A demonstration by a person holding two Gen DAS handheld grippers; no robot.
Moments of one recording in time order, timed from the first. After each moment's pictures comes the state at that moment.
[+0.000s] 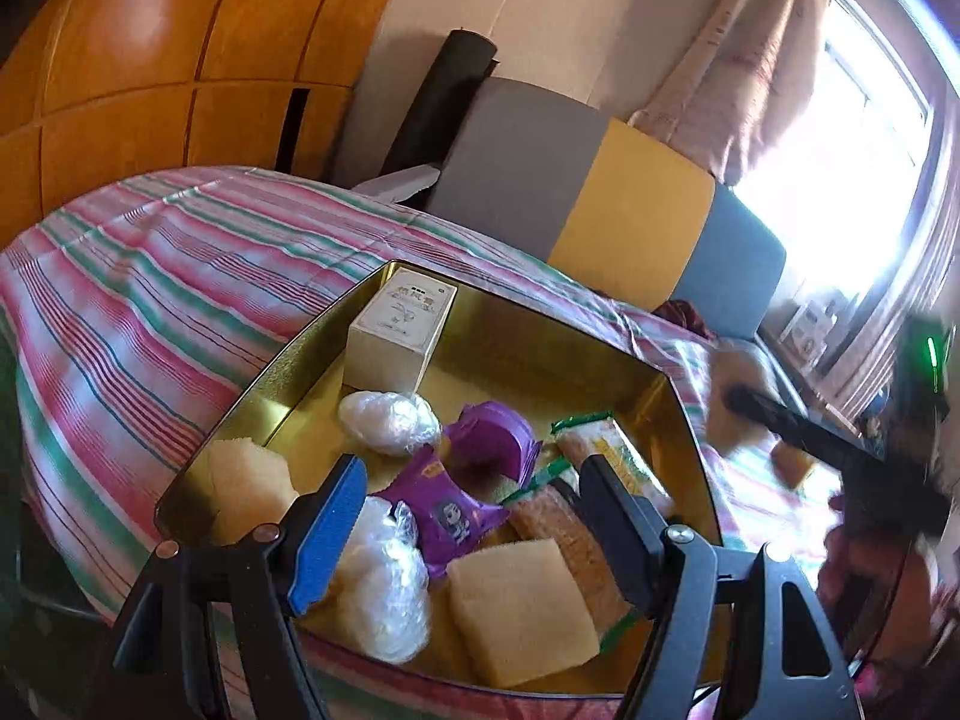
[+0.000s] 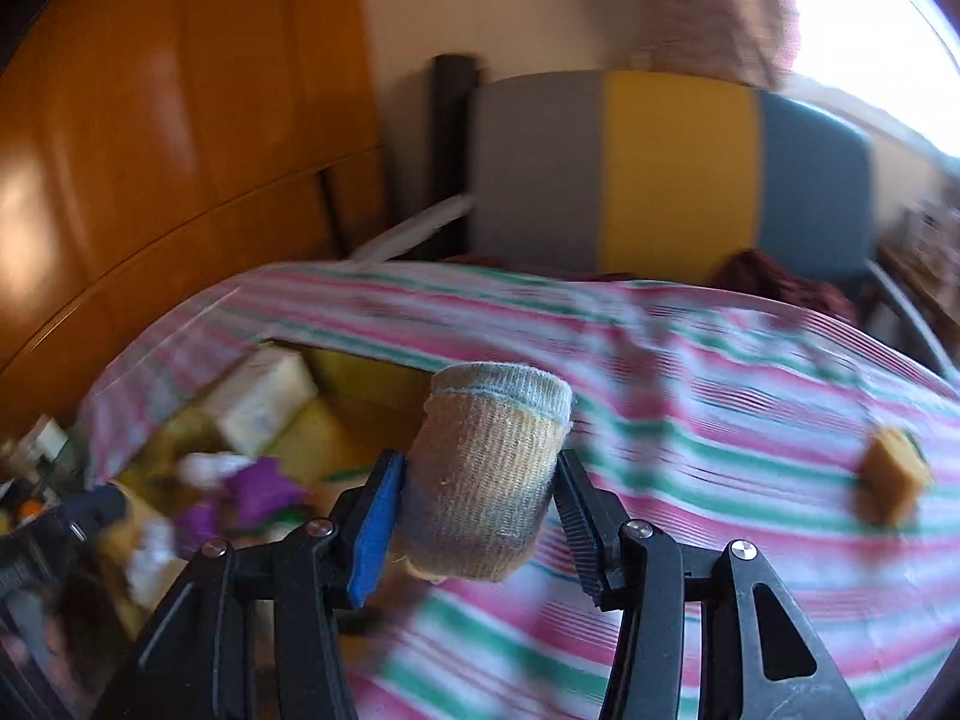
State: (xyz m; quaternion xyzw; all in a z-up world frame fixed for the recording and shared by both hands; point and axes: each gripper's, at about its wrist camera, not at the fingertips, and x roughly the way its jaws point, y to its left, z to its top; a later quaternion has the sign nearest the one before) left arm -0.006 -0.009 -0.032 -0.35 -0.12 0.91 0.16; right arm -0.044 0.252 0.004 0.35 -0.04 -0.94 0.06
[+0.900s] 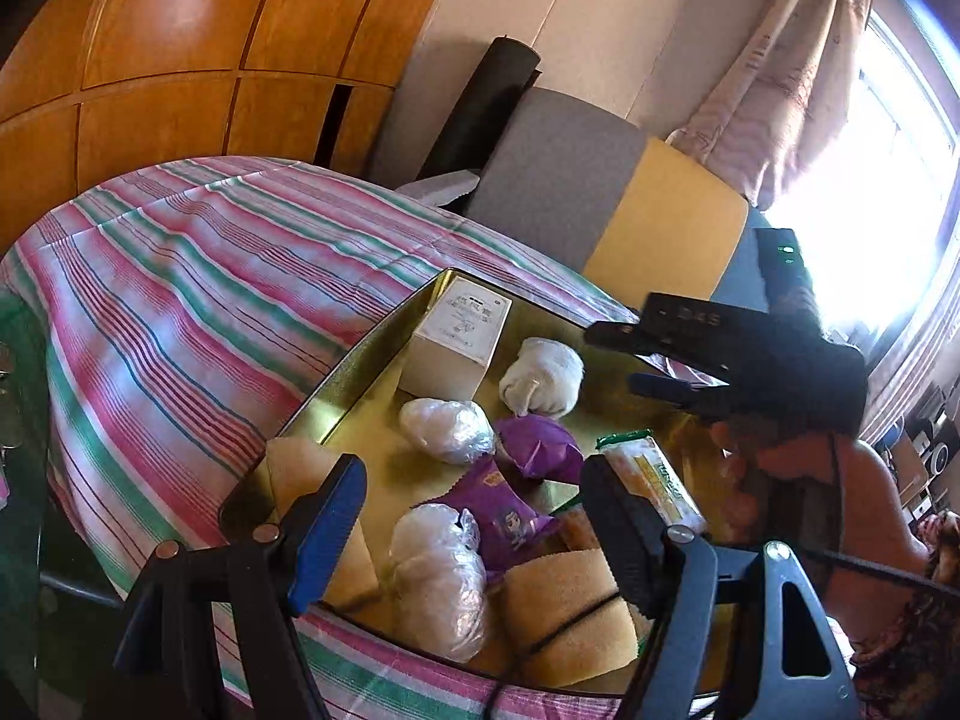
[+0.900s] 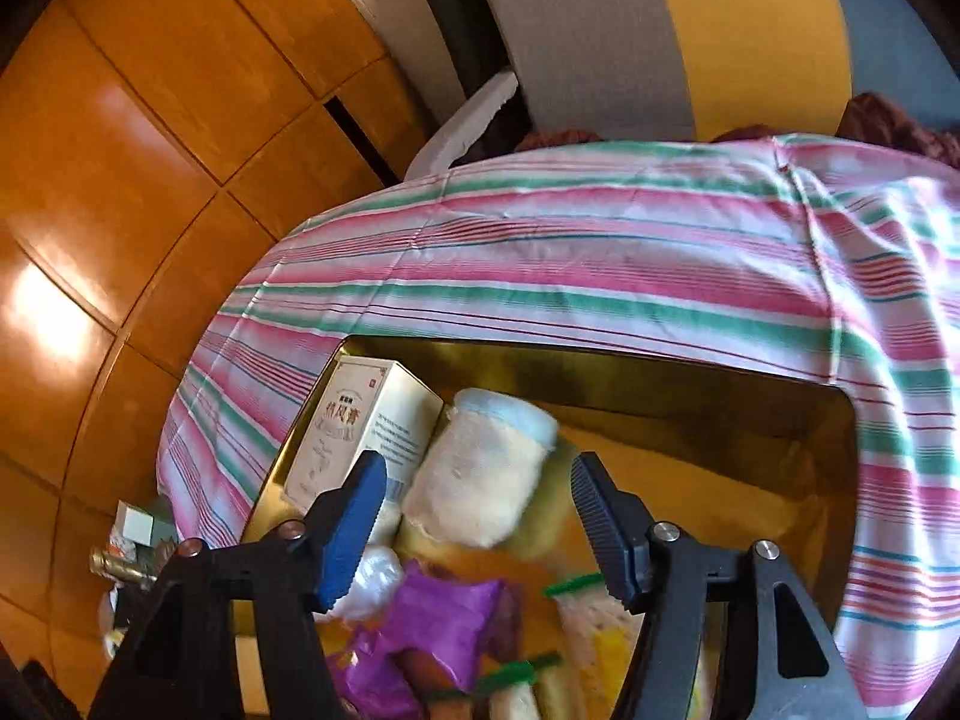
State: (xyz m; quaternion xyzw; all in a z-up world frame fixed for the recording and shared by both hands) left arm -0.010 -0.034 -0.034 -0.35 -0.15 0.92 0.13; right arm -0.146 0.193 -0.040 0.44 -0.18 -0.87 0.10
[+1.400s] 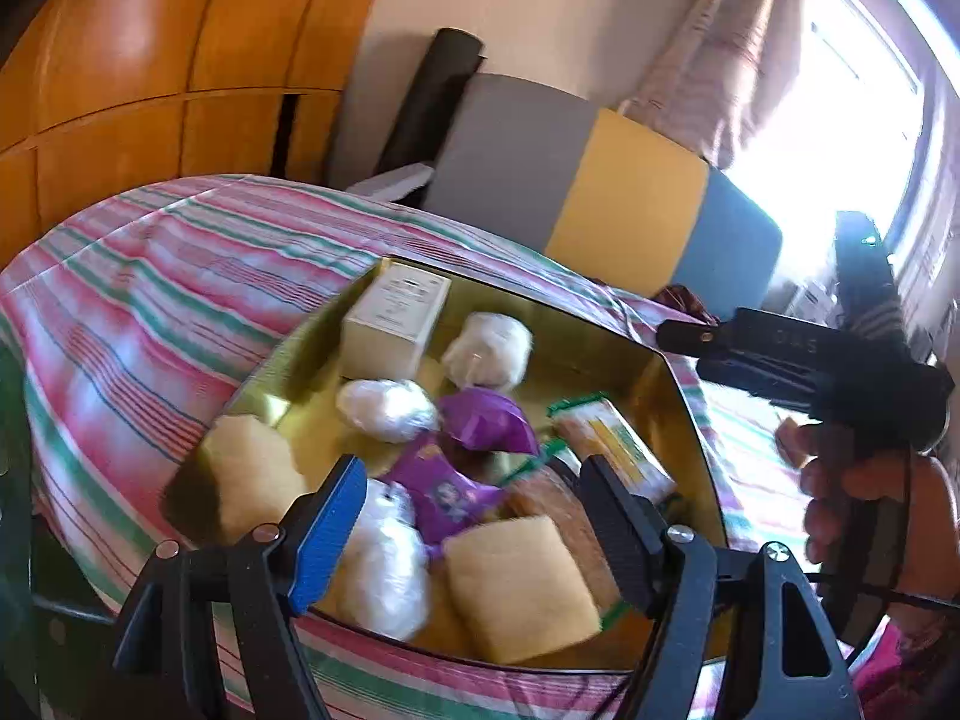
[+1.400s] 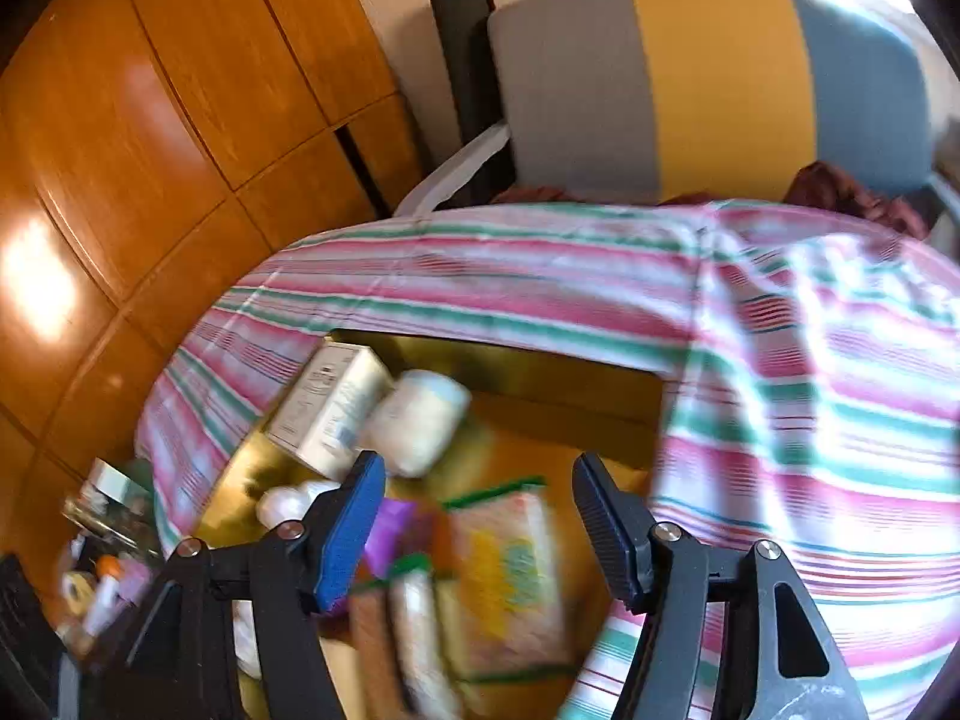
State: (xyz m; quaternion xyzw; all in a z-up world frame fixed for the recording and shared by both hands) left arm 0.005 0.000 -0.031 -0.35 -0.10 0.91 0.17; right arm -0.067 0.242 -0.004 0.40 -0.12 -0.91 0.07
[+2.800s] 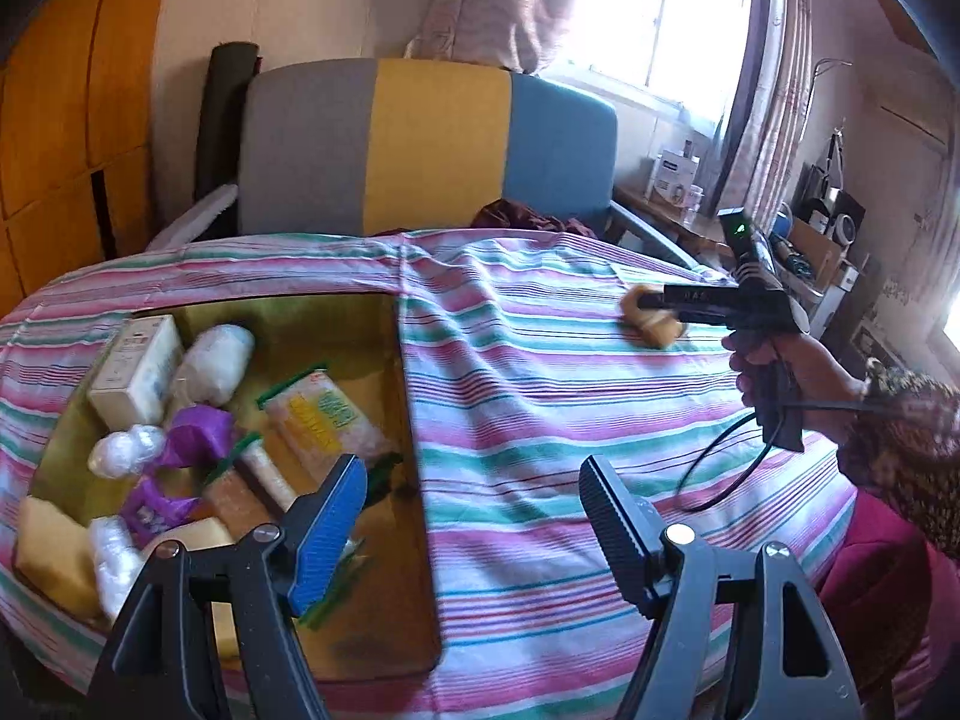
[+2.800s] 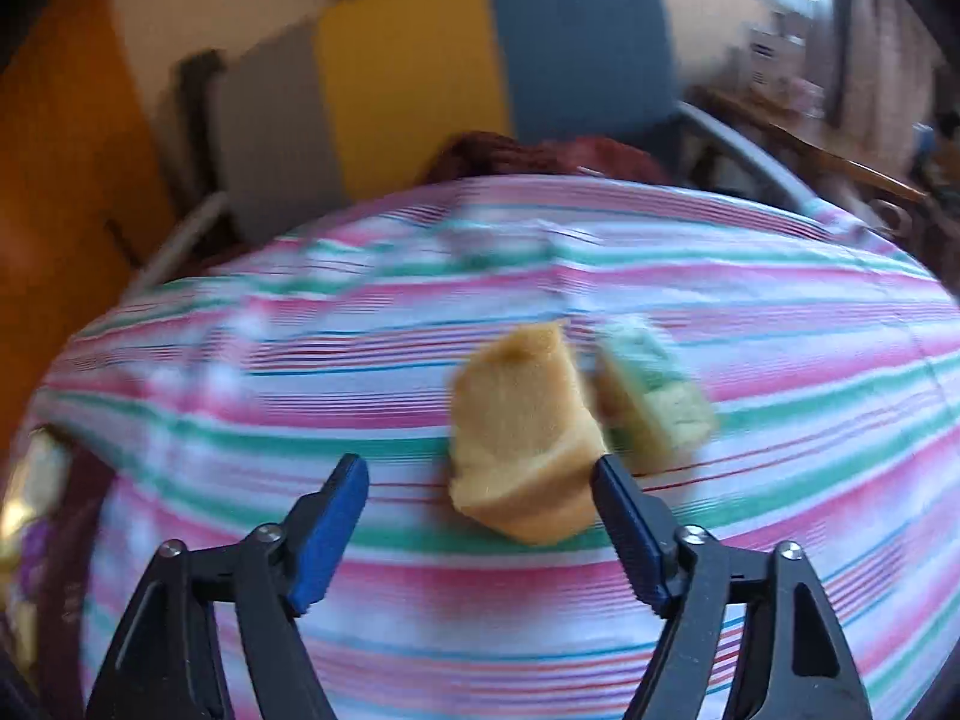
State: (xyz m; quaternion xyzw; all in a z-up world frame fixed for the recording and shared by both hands) left arm 0.059 0.152 -0.001 -0.35 0.04 0.88 0.33; right arm -0.008 0.557 -0.044 0.38 -0.18 -0.91 -0.06
